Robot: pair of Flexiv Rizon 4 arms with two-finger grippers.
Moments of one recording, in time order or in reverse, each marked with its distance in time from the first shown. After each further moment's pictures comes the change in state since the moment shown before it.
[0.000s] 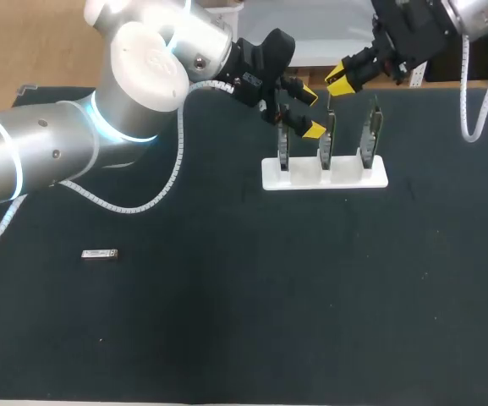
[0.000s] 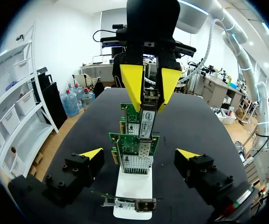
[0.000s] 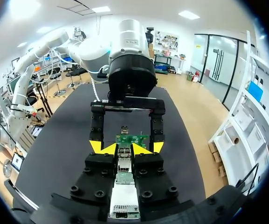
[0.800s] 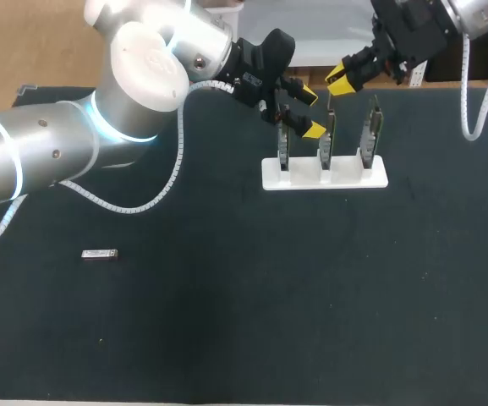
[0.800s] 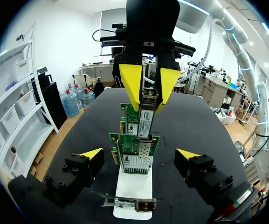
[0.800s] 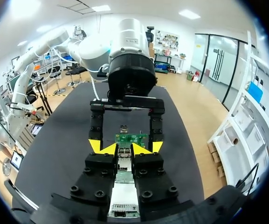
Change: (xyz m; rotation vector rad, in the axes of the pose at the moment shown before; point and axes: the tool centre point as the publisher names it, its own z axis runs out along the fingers) left arm 0.000 0.000 0.000 0.000 0.000 0.000; right arm -0.001 -0.002 -0.001 0.007 0.012 -0.017
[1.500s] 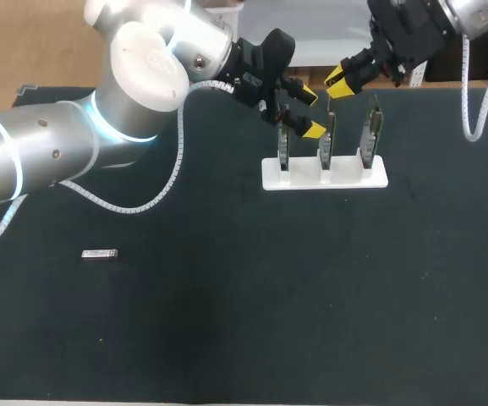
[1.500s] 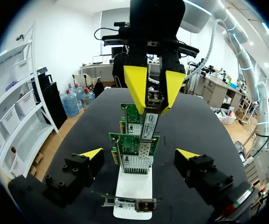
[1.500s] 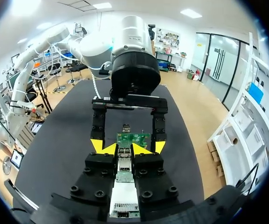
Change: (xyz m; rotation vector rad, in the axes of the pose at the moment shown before) left arm 0.000 0.000 0.000 0.000 0.000 0.000; right arm 0.002 0.004 0.003 -0.001 0.024 0.000
